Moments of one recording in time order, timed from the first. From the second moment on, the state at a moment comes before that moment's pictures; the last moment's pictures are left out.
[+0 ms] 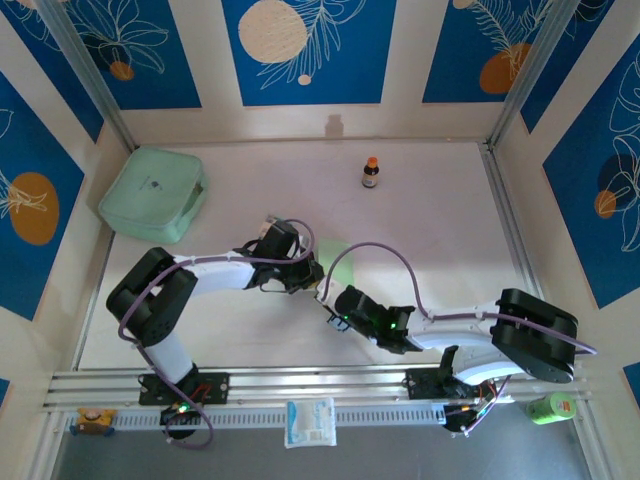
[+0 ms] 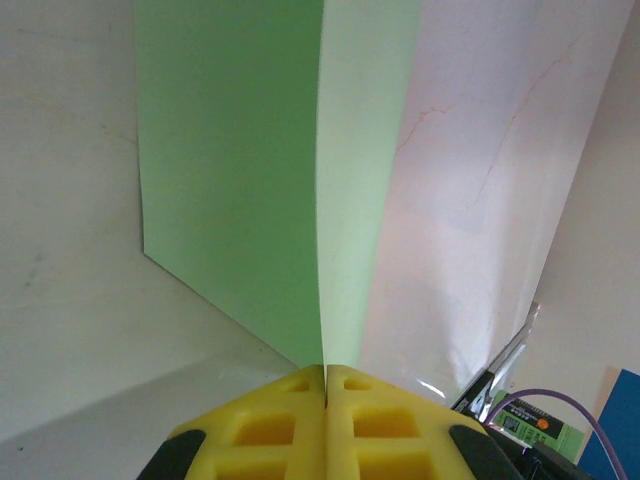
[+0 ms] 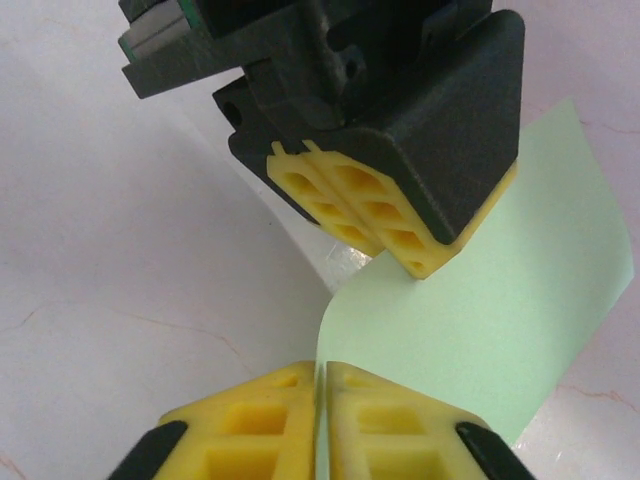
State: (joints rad) left arm -0.70 1.70 0.83 0.02 0.52 -1.07; right arm 1.14 1.31 0.41 0.21 0.38 -0.02
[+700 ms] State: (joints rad) left arm -0.66 1.54 0.90 -0.28 0.34 -0.89; right arm 0.87 1.29 0.47 0.07 -0.12 0.23
